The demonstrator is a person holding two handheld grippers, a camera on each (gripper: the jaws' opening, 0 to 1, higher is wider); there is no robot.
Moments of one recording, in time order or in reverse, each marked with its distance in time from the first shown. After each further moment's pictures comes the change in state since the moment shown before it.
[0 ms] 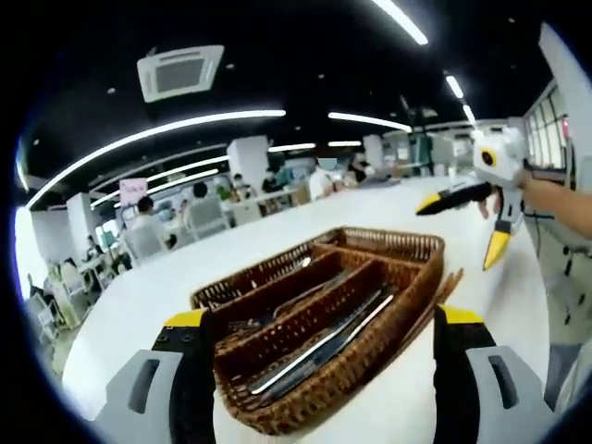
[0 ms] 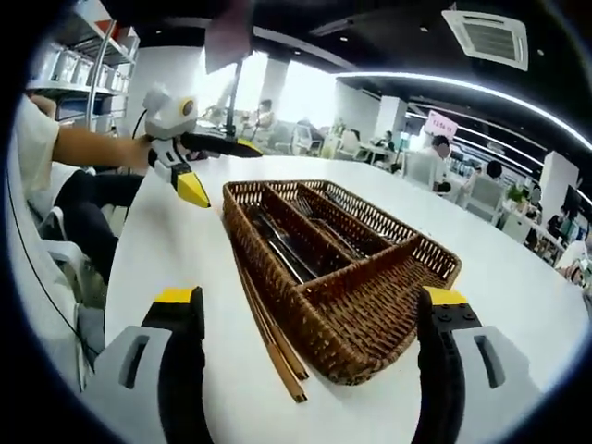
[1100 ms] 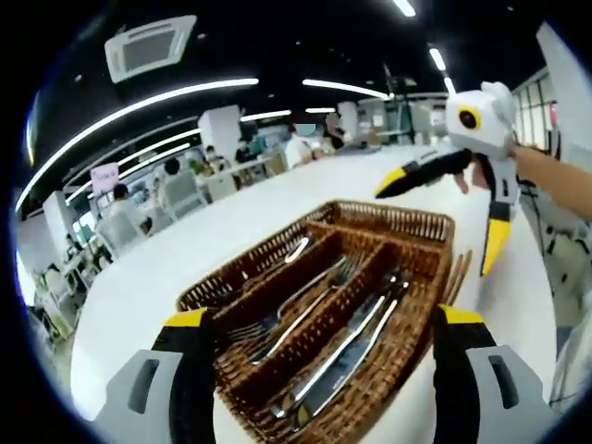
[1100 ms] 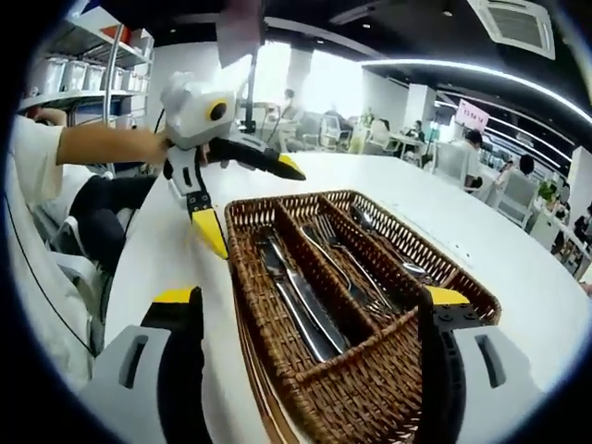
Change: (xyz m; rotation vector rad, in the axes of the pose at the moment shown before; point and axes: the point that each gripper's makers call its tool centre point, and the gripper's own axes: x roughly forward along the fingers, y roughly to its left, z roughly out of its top) left arm 0.052 0.041 -0.004 0.038 0.173 -0.097; right arm 0.061 0.015 0.041 0.009 0.043 0.113
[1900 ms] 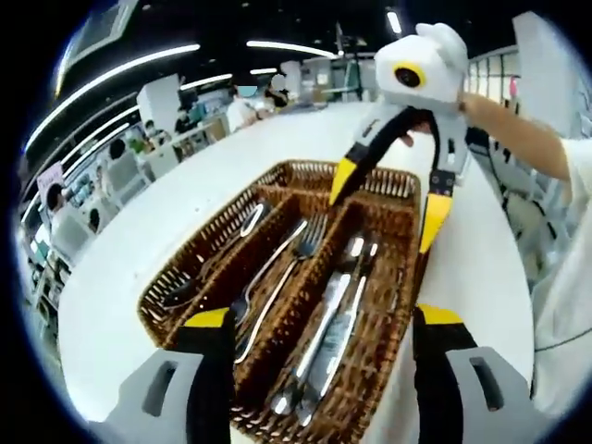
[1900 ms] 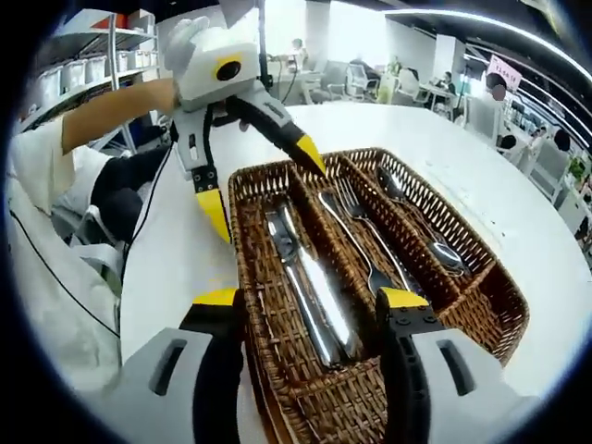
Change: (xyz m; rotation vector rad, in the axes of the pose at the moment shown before) left arm 0.010 -0.019 -0.019 0.100 0.188 -0.271; right arm 0.040 0.005 -0.006 -0.043 0.178 0.169
